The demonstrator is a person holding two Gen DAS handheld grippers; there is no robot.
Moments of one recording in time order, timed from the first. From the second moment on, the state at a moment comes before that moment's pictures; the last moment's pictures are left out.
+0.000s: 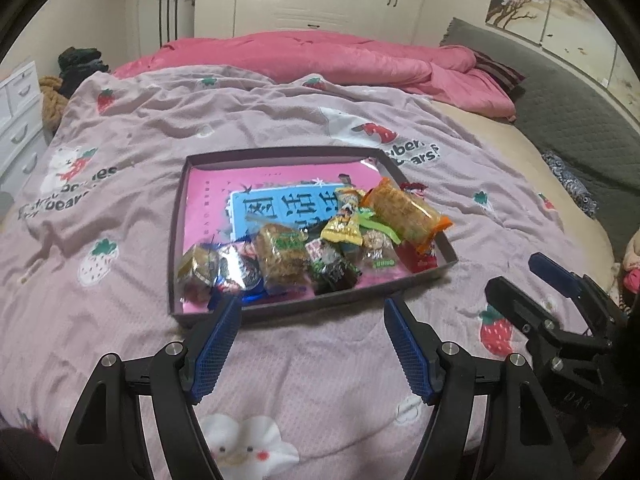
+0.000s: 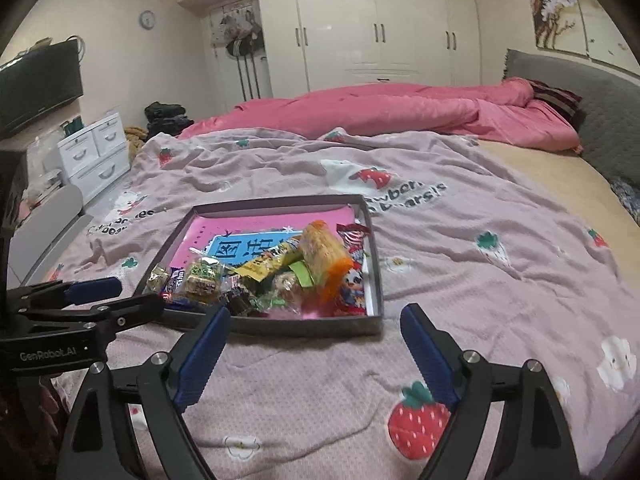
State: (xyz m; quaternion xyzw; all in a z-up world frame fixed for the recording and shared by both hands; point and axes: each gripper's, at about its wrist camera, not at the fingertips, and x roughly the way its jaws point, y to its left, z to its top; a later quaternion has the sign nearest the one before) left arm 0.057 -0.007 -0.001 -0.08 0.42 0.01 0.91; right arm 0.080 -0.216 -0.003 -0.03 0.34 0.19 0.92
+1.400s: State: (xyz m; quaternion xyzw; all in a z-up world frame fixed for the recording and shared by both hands) left arm 0.020 -0.009 0.007 -0.08 0.41 0.03 0.91; right arm 0.051 -0.214 -0.006 -0.05 0.36 0.19 0.91
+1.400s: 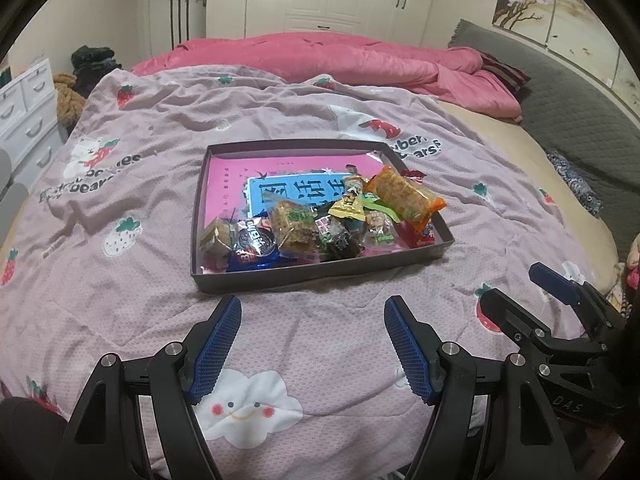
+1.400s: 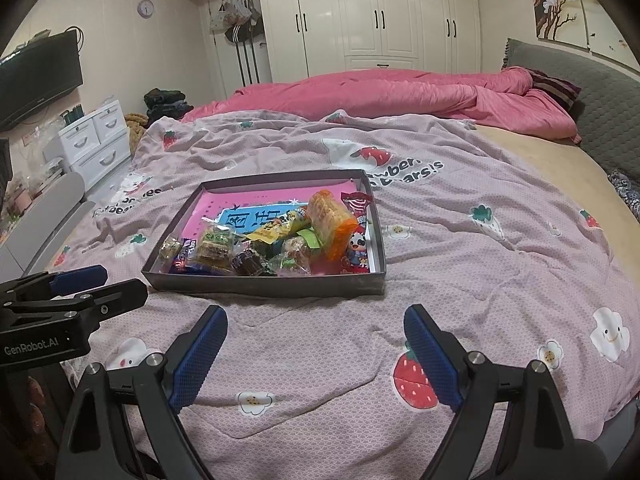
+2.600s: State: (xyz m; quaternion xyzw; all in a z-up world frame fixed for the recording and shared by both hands) left arm 0.021 -0.008 0.002 -0.07 0.42 0.04 0.90; right arm 0.051 -0.211 -0.010 -0.05 0.36 0.19 0.91
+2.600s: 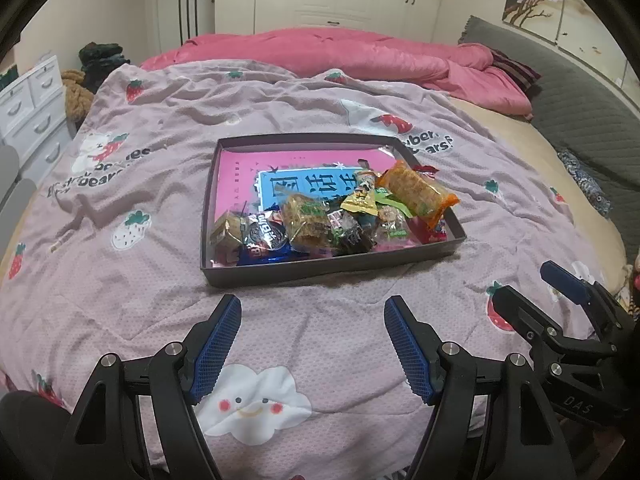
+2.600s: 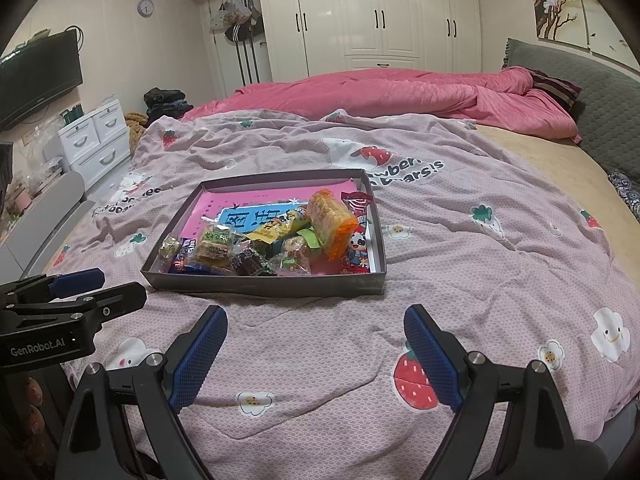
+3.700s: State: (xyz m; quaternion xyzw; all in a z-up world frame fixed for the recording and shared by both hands) left arm 0.023 -0.005 -0.002 -0.08 0.43 0.04 0.90; right arm 0.053 -0.212 -0.009 -0.05 0.36 0.19 0.91
